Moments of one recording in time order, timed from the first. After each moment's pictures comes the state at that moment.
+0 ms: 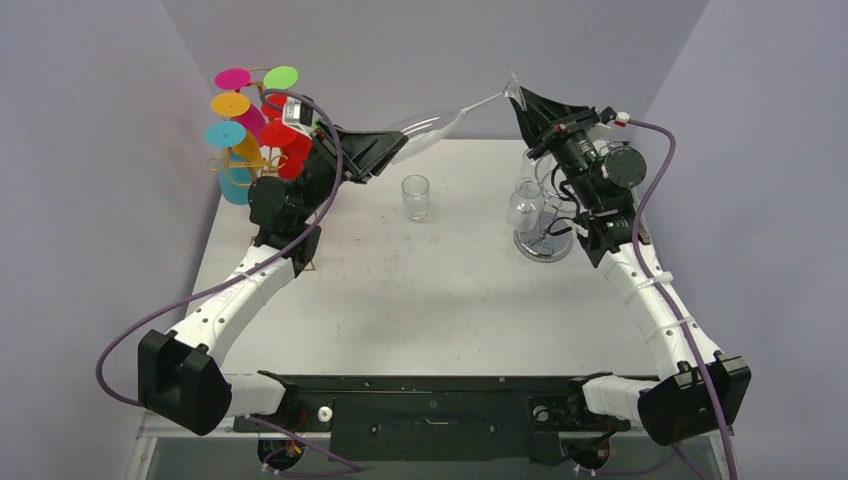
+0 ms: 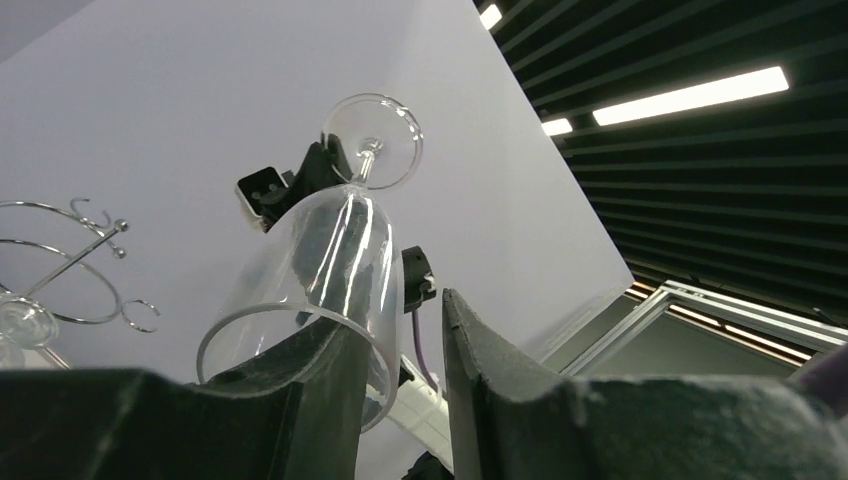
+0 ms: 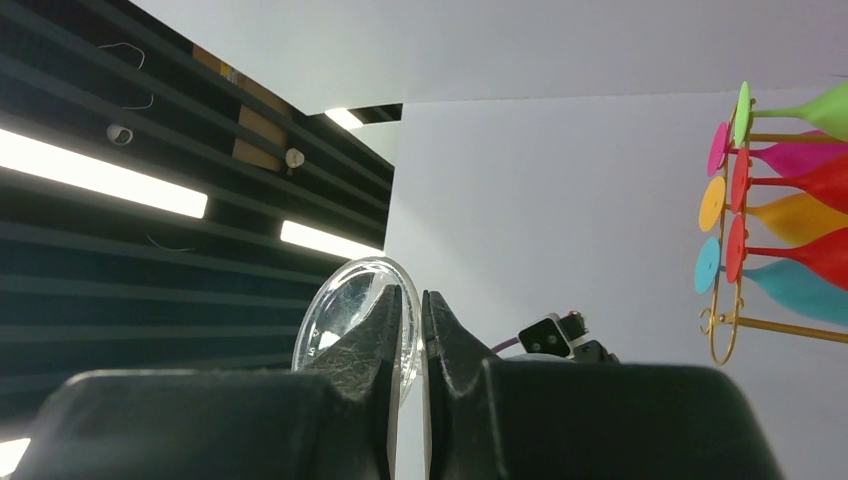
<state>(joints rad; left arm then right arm) -0.42 1.31 1.08 0.89 0.48 -1.56 0.26 1.23 1.21 0.42 -0.27 1.93</state>
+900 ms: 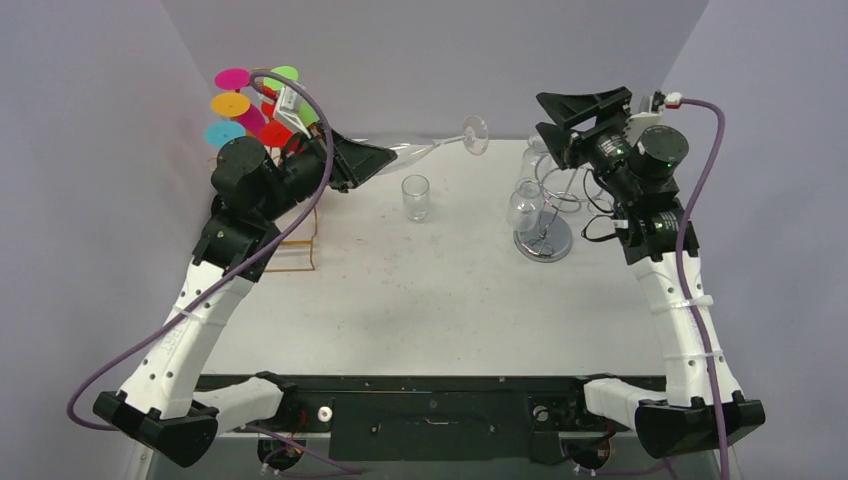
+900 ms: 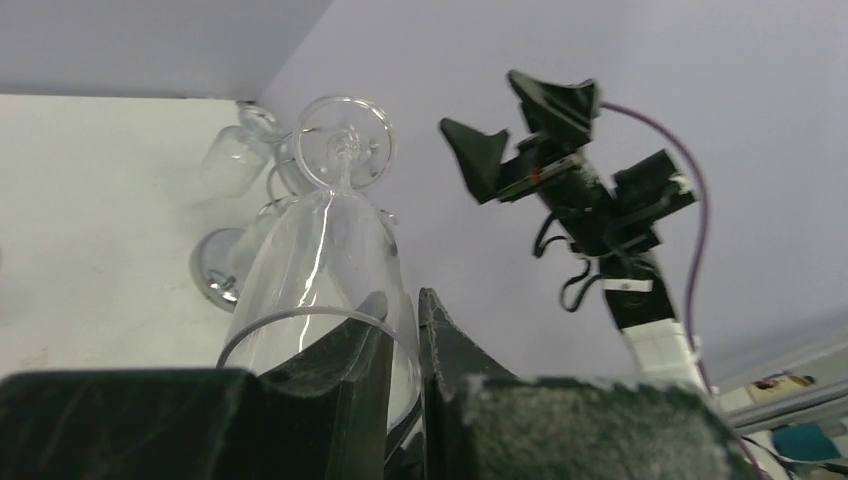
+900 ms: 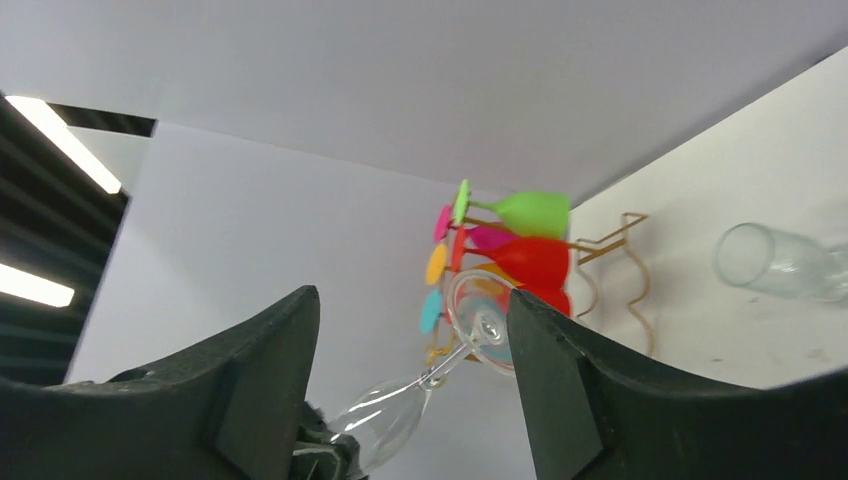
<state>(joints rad) -0.44 1.15 1.40 -0.06 0.46 -0.93 0.14 1.17 1.37 -0.12 -0.32 1.39</state>
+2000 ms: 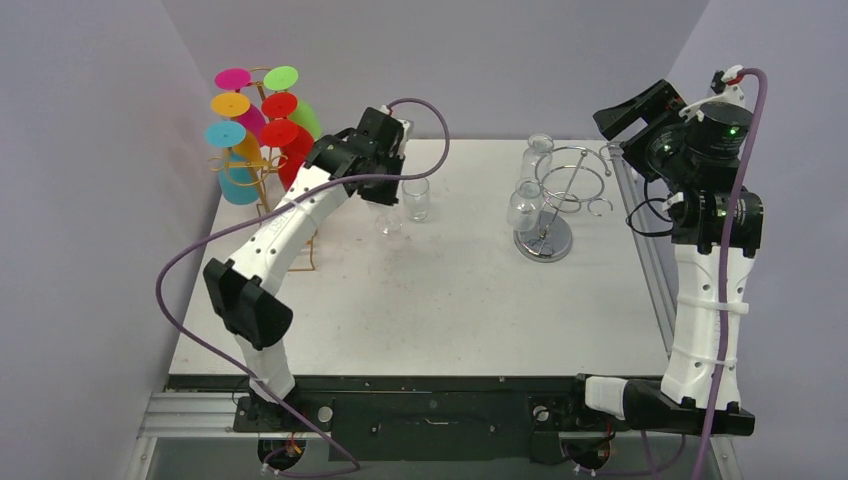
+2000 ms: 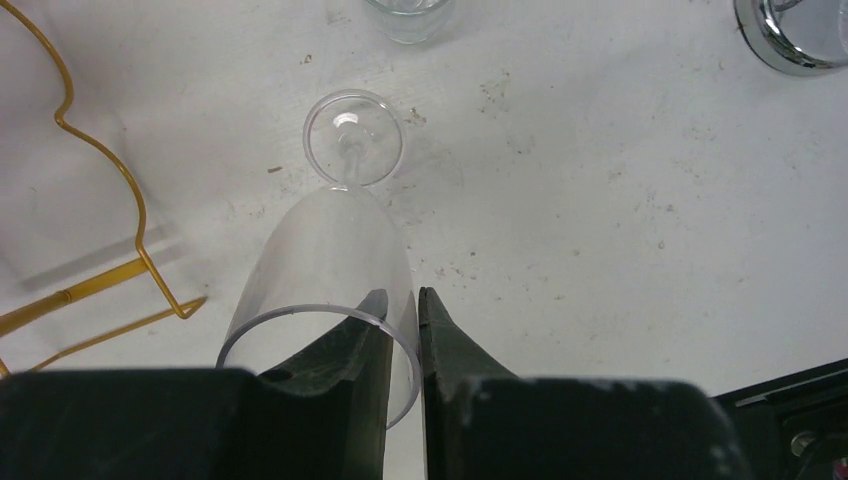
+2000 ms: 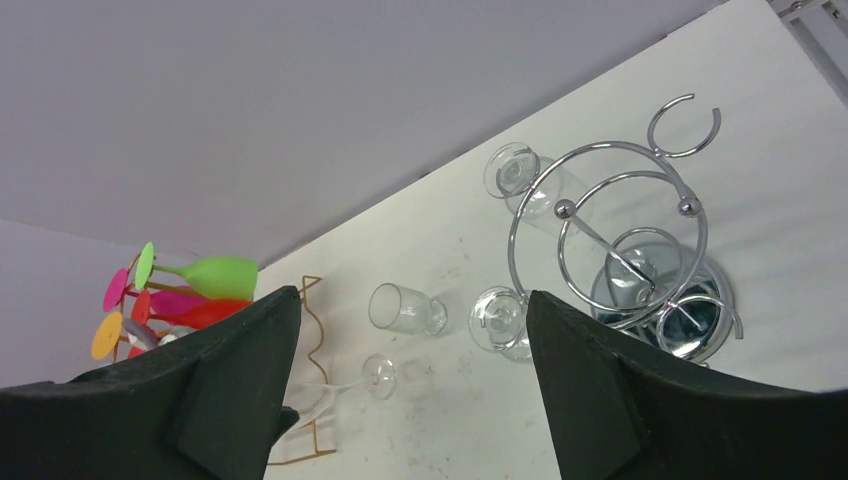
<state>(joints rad) -0.58 1.77 1.96 -1.10 -0.12 -0.26 -0.08 1.26 1.84 -0.83 -0.16 0.68</state>
